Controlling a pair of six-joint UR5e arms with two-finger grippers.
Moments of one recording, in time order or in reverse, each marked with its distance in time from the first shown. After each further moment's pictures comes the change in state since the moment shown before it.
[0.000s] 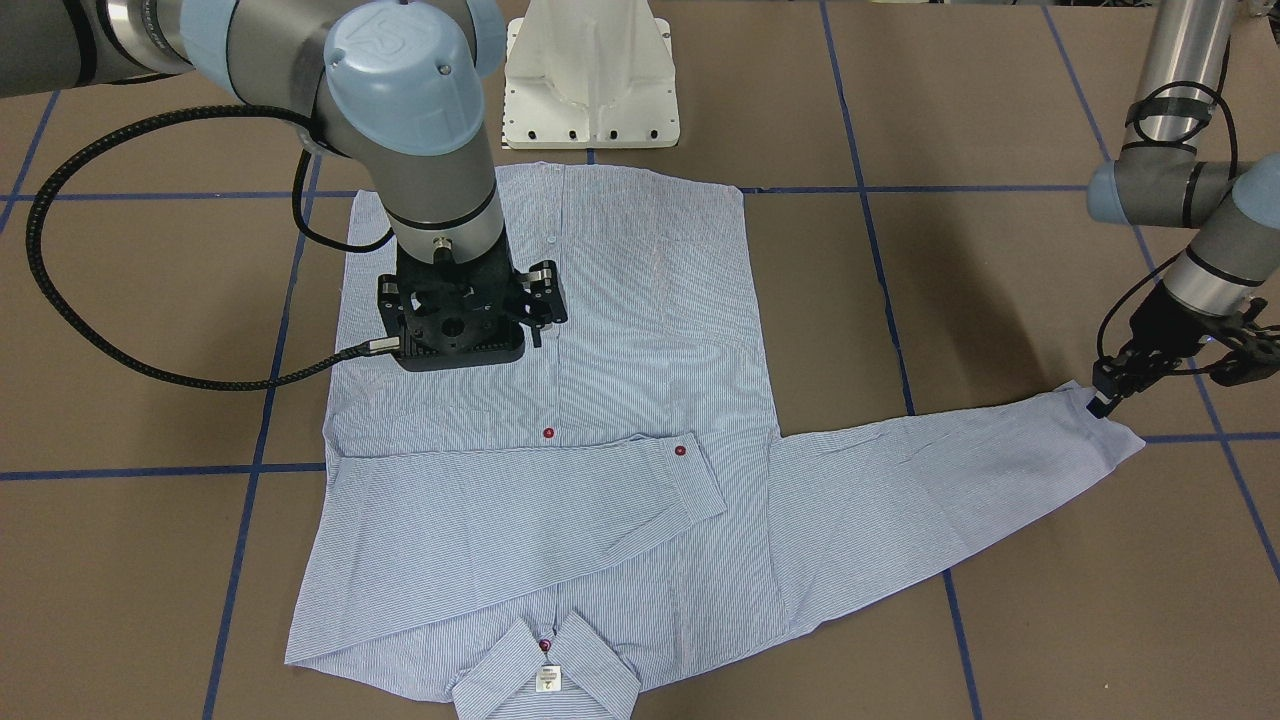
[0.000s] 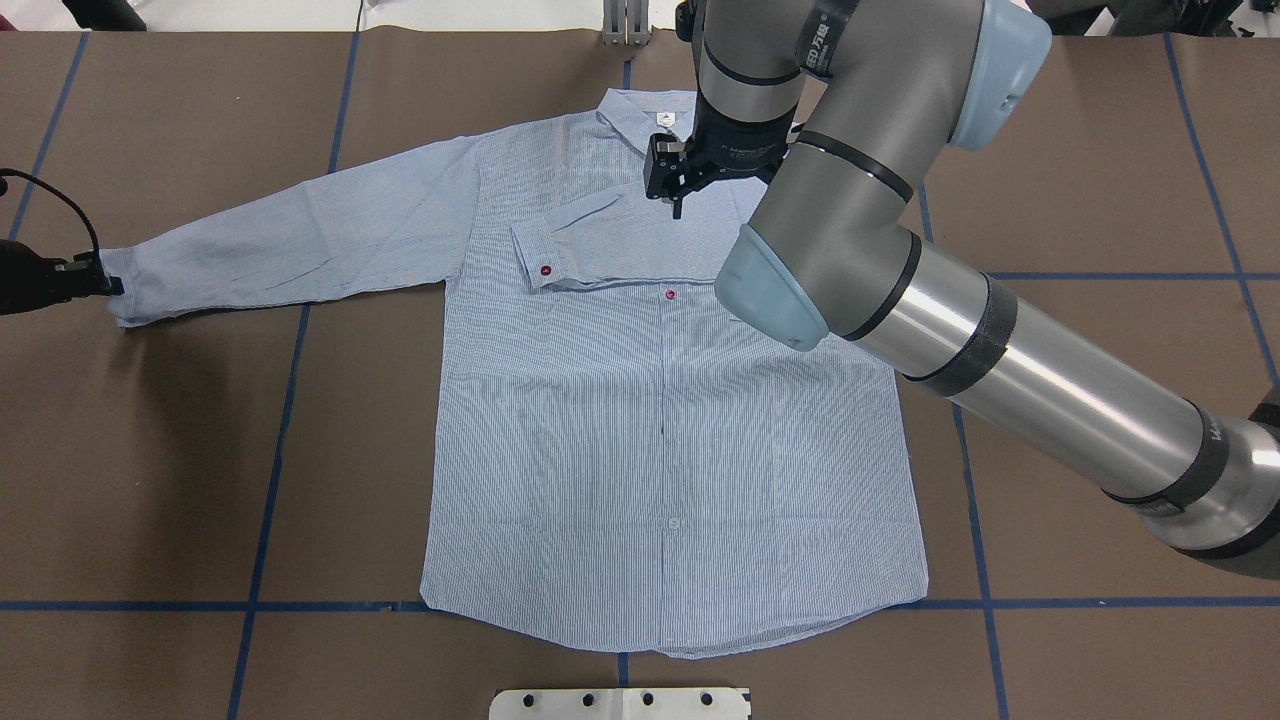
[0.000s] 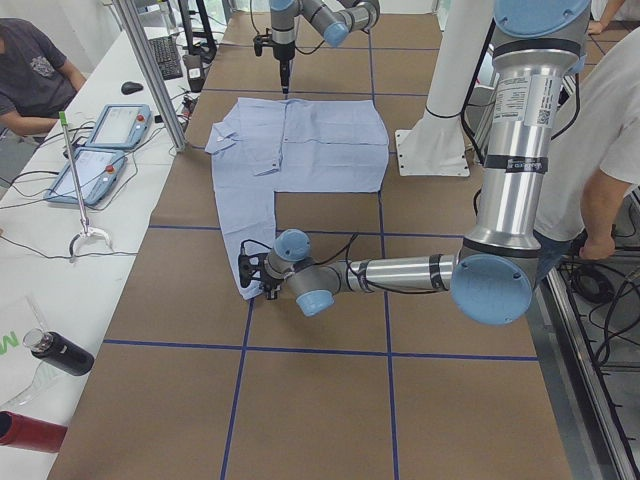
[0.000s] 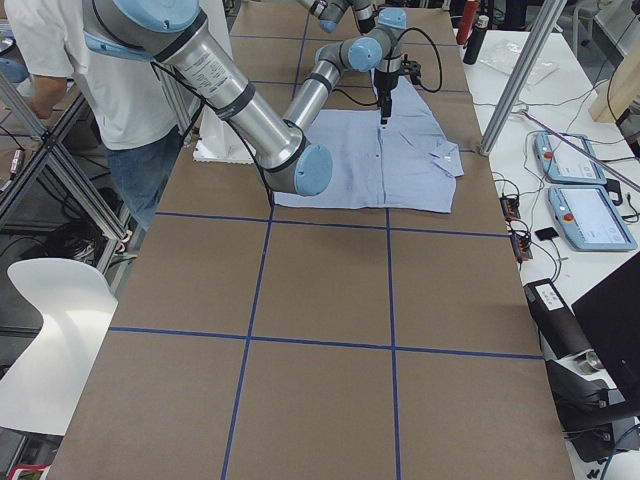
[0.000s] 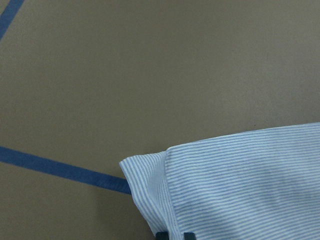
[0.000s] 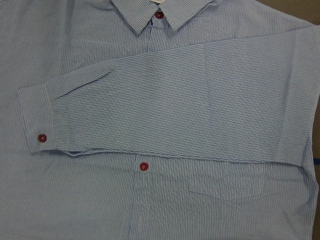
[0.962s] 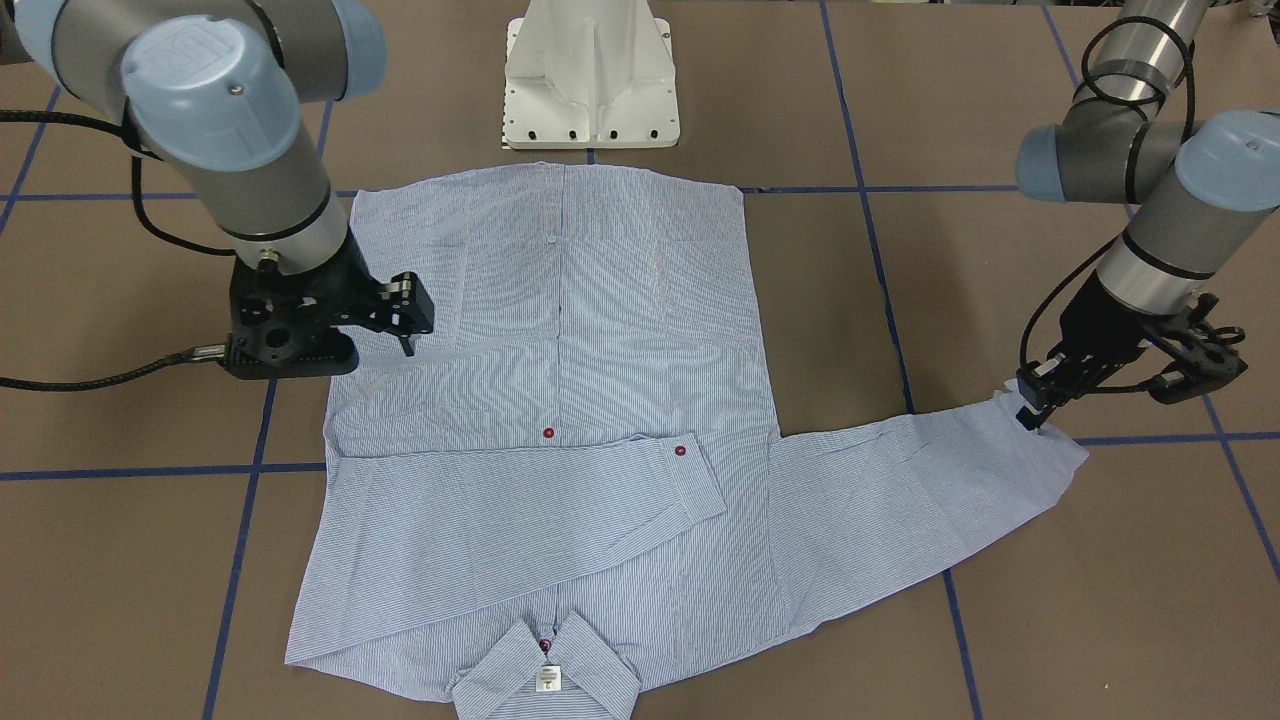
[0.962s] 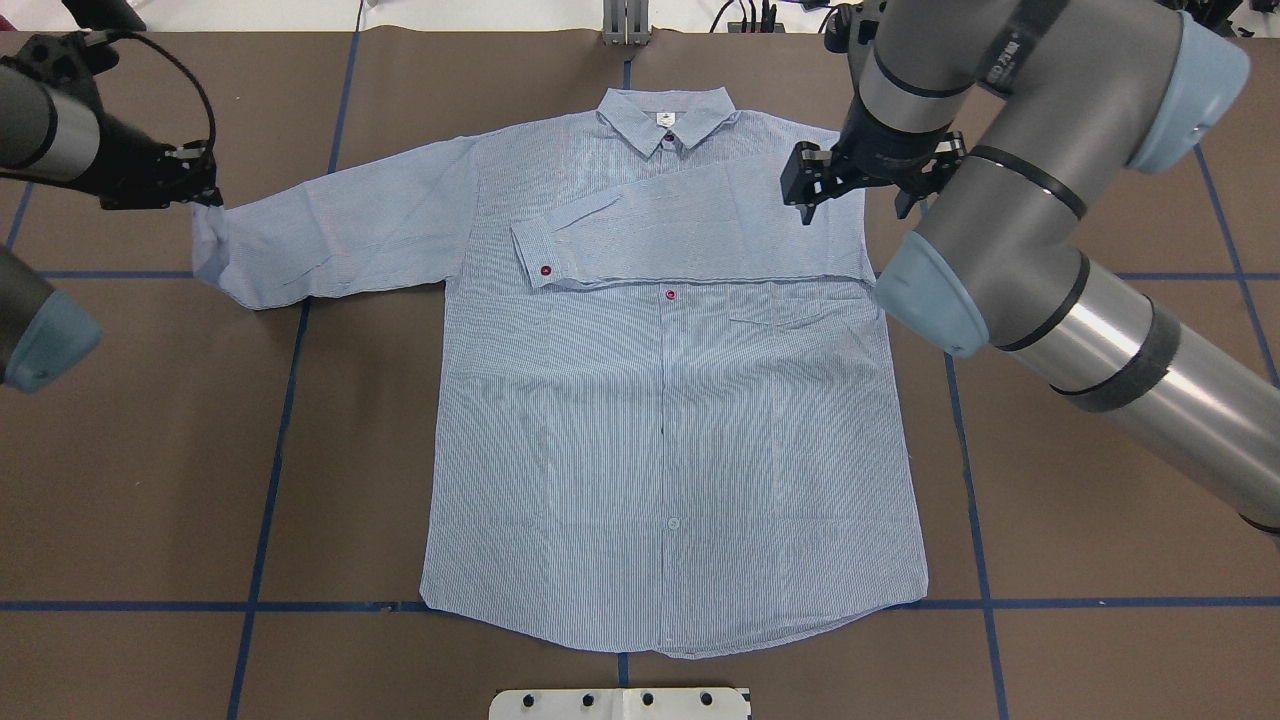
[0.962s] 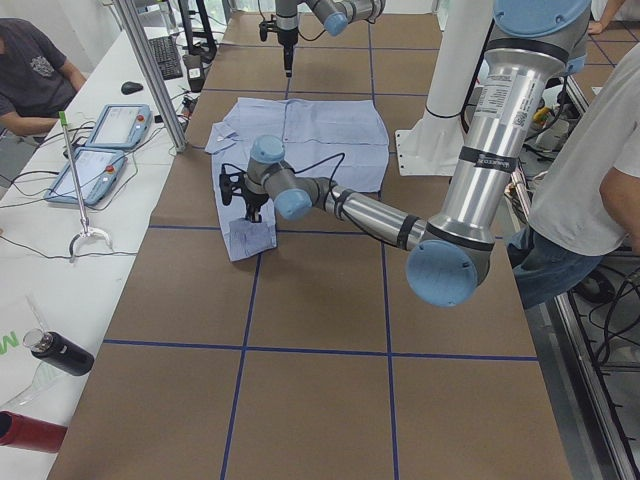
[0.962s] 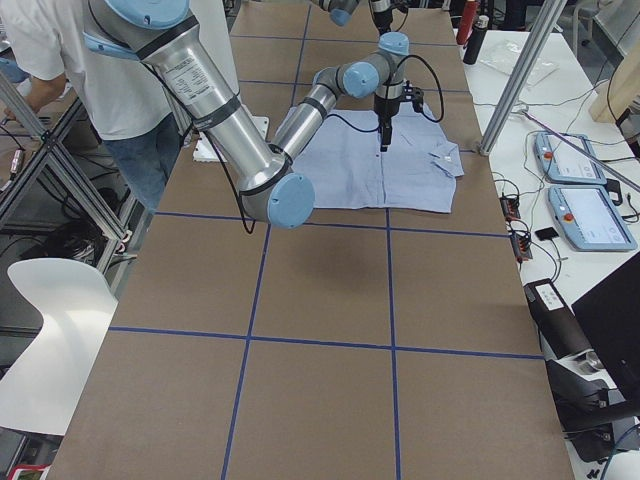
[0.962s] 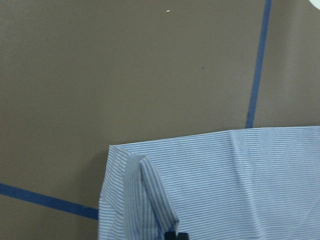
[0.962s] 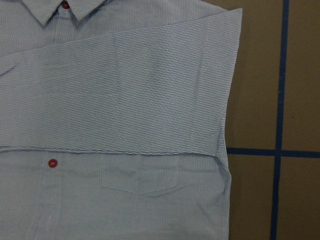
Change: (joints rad) left arm 0.002 -0.255 -0.358 0.689 -0.017 -0.023; right arm 0.102 -0.253 0.172 -0.008 0.034 -0.086
